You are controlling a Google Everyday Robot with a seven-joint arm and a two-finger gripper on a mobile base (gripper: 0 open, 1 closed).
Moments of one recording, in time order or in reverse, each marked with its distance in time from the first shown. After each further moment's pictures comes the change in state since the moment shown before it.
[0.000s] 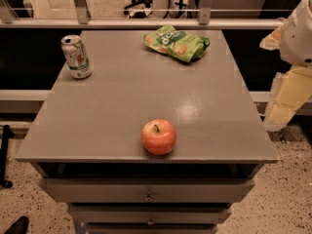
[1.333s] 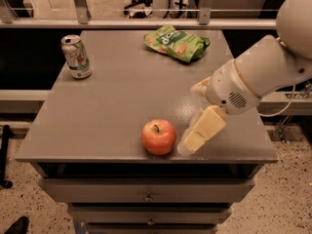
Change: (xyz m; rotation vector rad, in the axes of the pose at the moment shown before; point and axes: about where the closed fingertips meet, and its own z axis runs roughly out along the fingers) arm -0.112 0.059 0.103 -0.295 -0.446 0.154
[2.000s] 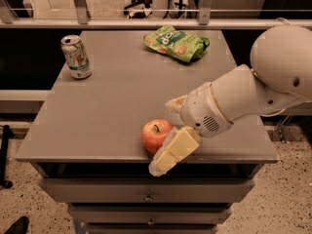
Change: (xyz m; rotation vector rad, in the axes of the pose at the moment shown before) arm -0.023 0.039 0.049 -0.080 -0.141 -0.004
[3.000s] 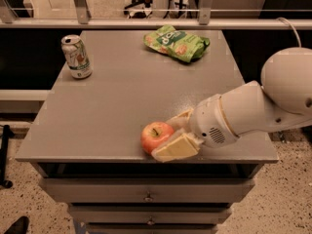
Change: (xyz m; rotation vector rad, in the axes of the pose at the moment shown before) arm 0.022 -0.004 0.002 0.068 -0.044 0.080
